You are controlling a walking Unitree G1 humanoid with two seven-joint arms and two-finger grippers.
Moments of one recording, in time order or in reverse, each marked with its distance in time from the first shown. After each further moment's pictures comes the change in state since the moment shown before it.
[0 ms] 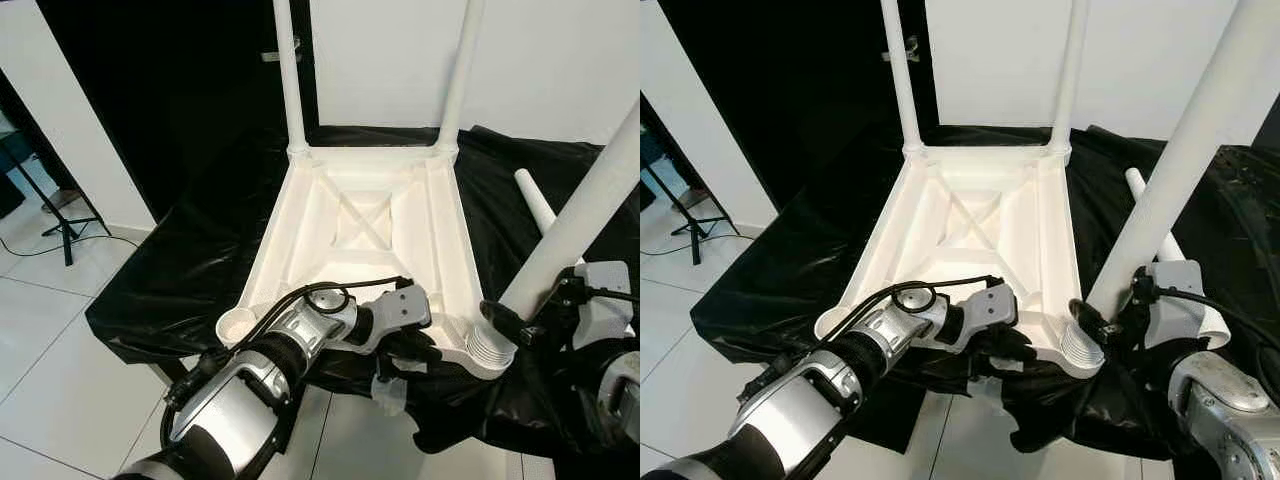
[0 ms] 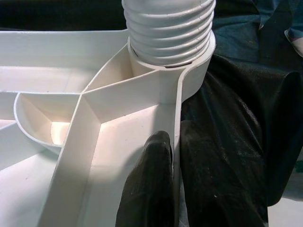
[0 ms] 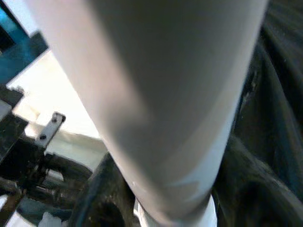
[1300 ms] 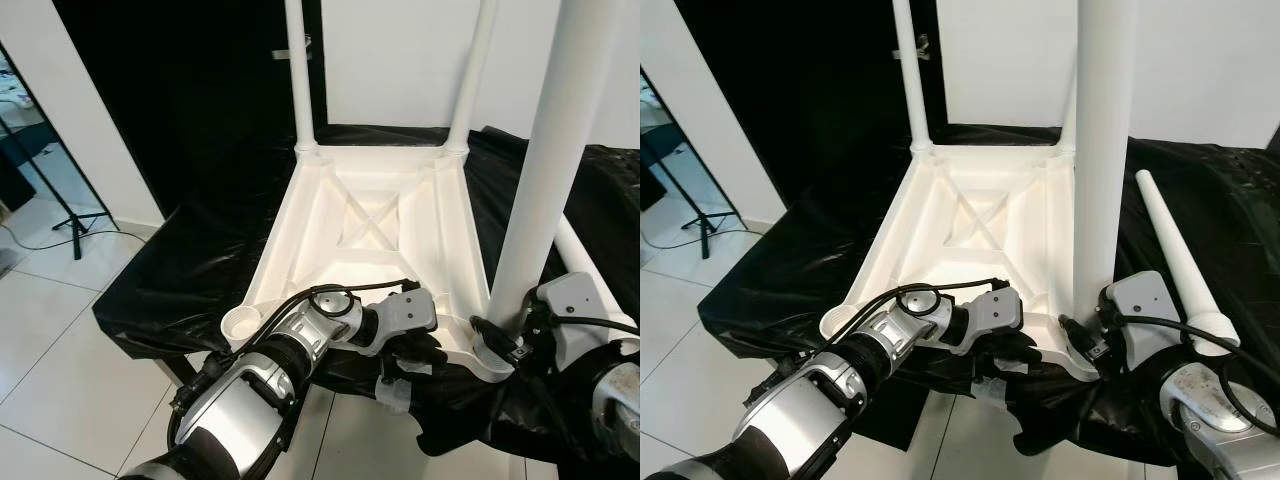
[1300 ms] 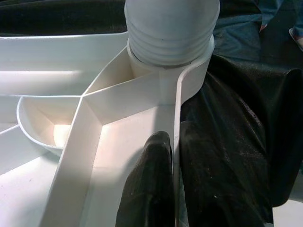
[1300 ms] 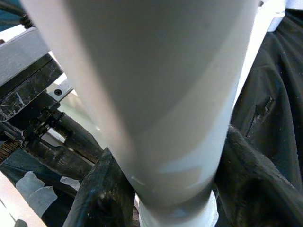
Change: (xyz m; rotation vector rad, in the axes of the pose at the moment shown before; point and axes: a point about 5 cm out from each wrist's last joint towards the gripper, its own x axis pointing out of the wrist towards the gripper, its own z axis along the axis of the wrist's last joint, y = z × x) left arm 0.003 -0.001 0.003 0.042 -0.008 0.003; right arm -0.006 0.017 -0.006 -0.304 -0.038 0.042
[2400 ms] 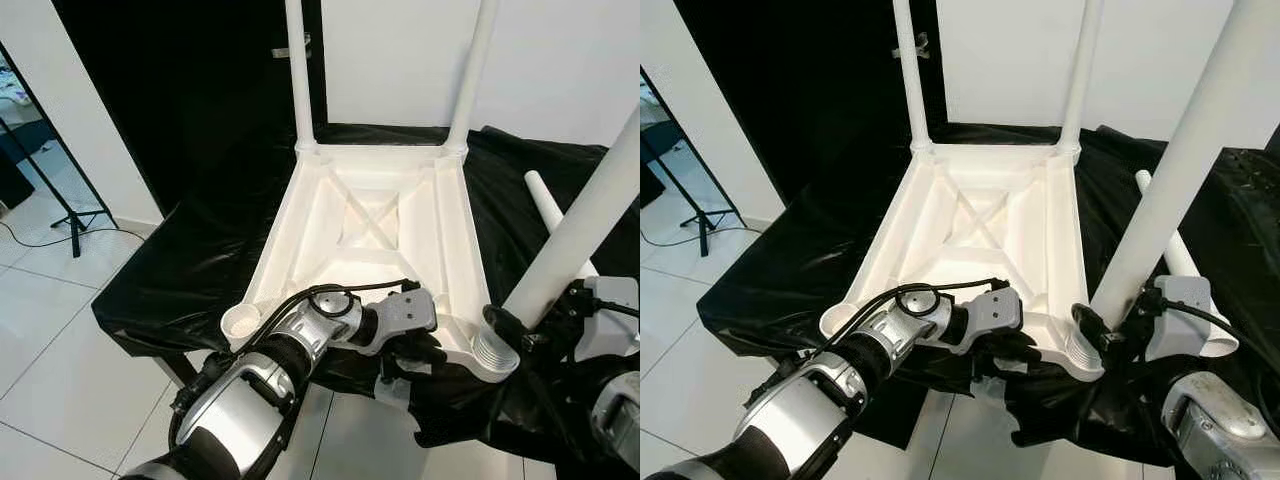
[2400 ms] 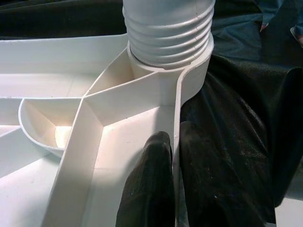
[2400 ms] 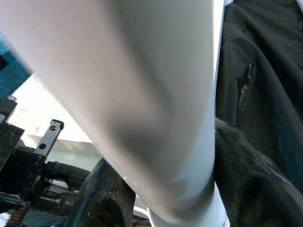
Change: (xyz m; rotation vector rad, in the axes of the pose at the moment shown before) left arm 0.000 0.001 0.000 0.020 0.007 0.002; right arm -0.004 -0.004 -0.008 0.412 -0.057 -0.154
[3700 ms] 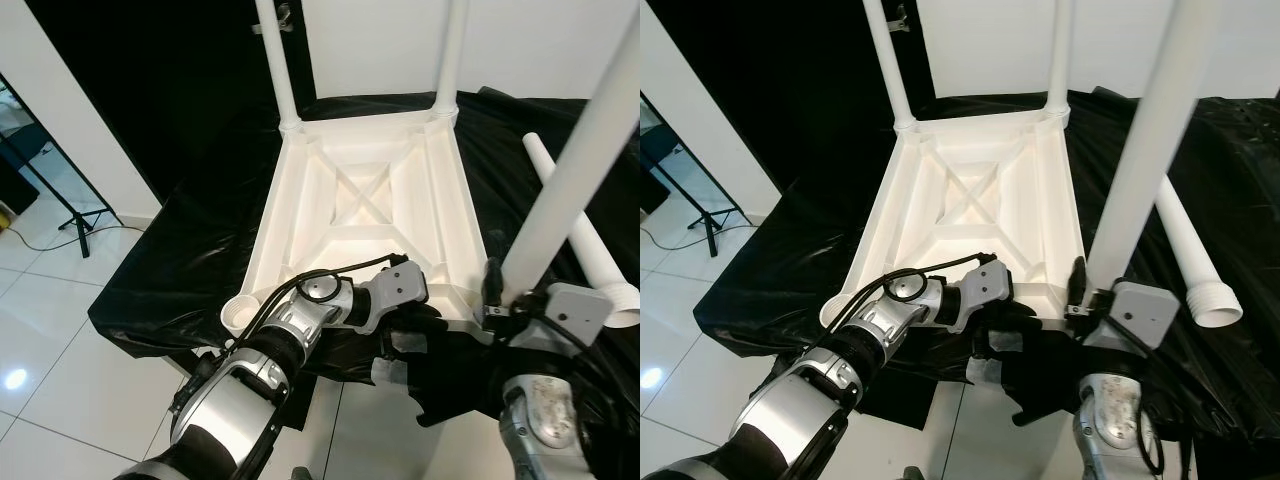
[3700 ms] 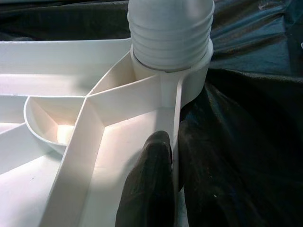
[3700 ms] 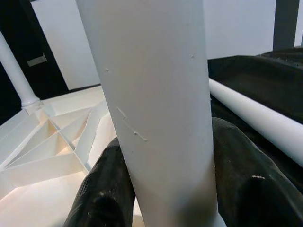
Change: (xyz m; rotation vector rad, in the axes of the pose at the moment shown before) left arm -0.025 0.013 -0.002 -0.030 -0.083 0.118; right arm 0.033 0.035 -0.005 -0.029 -0.478 -0.469
